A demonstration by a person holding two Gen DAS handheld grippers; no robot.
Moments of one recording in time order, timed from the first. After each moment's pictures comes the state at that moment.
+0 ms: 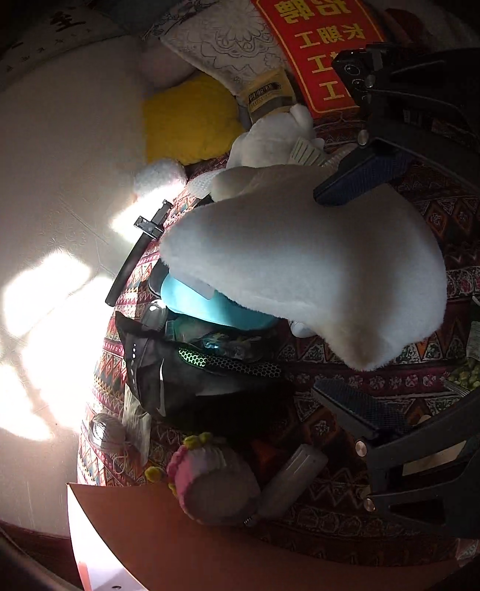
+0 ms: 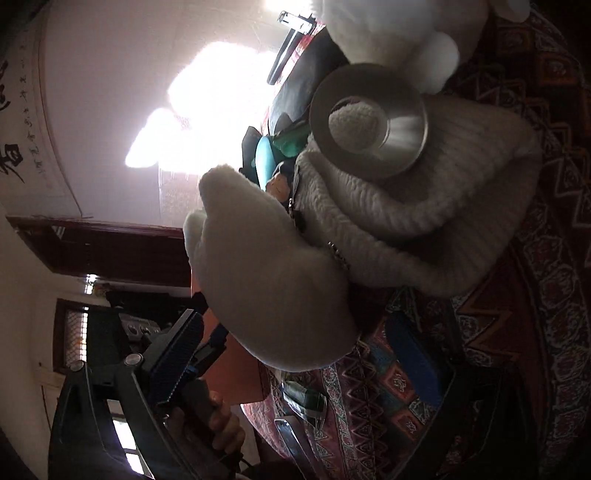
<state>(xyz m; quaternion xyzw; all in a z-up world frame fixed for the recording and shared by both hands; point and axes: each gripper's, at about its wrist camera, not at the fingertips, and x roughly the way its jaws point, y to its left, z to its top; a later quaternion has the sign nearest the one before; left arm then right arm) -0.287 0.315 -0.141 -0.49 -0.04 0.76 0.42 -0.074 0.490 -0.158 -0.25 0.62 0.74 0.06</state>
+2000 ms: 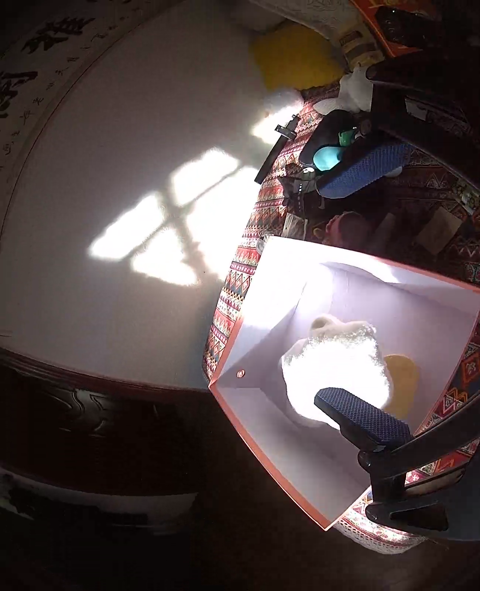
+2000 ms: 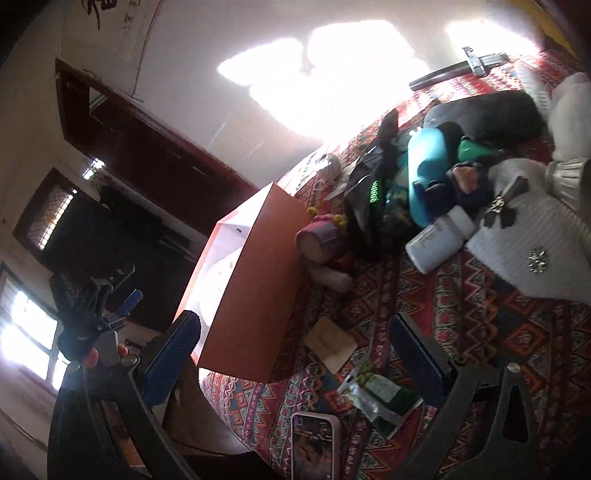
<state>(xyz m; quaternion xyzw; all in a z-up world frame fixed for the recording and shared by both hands) -0.329 0.083 0.006 -0.34 -0.04 0.91 0.25 -0.125 0.379 -0.068 -0.26 0.43 0.87 0.03</state>
